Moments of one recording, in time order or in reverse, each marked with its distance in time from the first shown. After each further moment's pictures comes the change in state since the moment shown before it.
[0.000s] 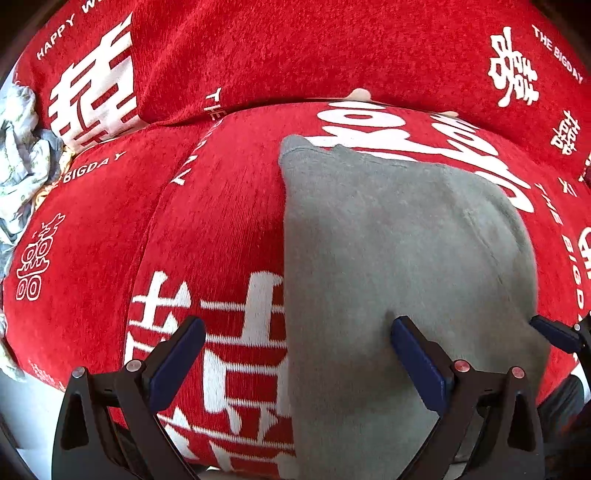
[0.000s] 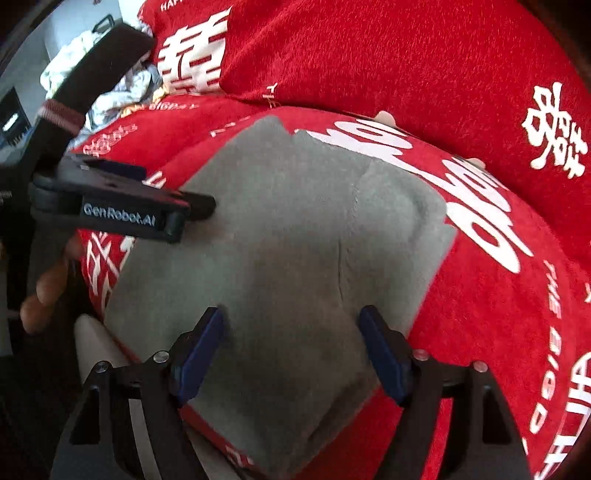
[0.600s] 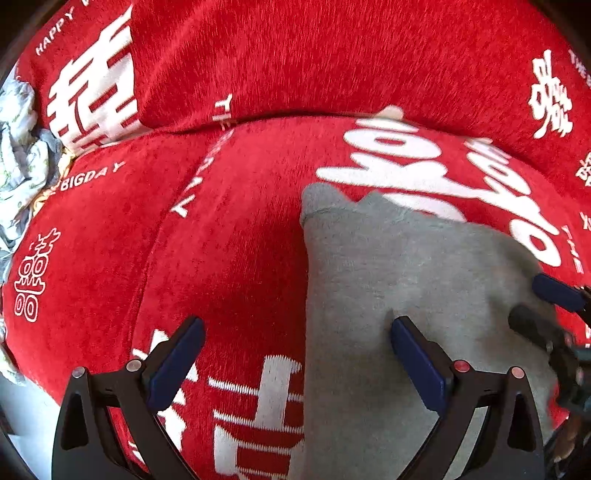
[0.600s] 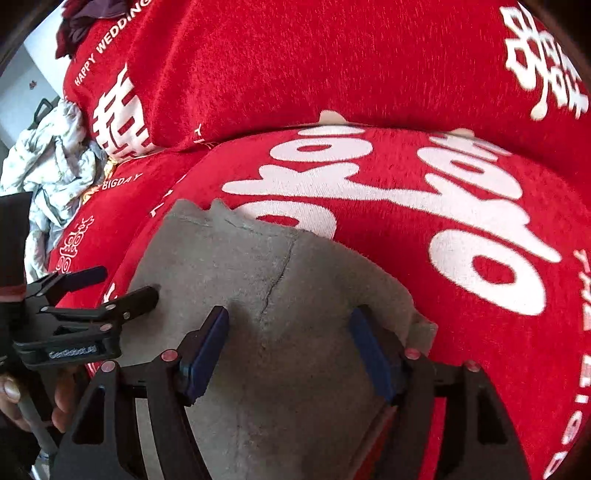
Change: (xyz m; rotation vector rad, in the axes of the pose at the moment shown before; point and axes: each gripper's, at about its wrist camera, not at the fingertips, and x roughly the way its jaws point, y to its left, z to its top) left arm 0.029 0.012 0.058 -0.061 0.000 0.035; right arm 0.046 -0.085 0.083 0.281 -0.049 0.103
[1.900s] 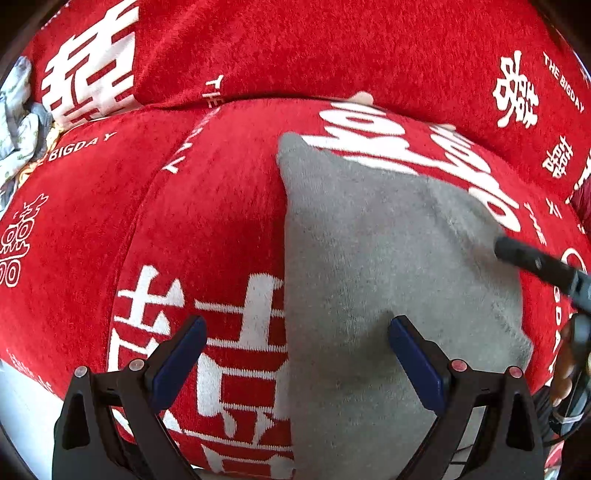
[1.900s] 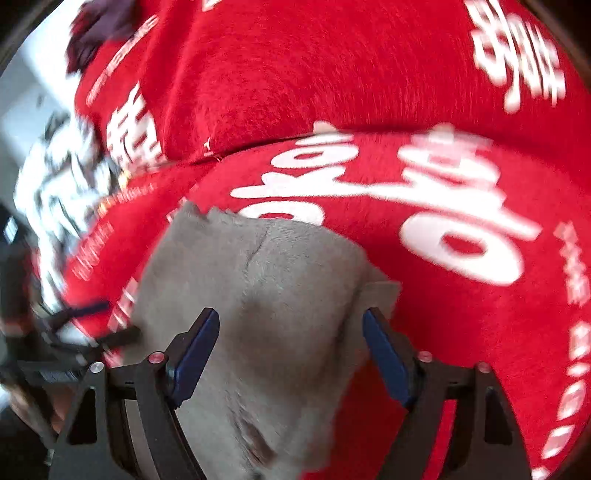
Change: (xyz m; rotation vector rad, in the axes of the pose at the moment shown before) left arm -0.019 0.011 -0.047 -0.004 0.038 -0.125; right arm -0.017 -0.042 -0.025 0.175 -0.024 0.172
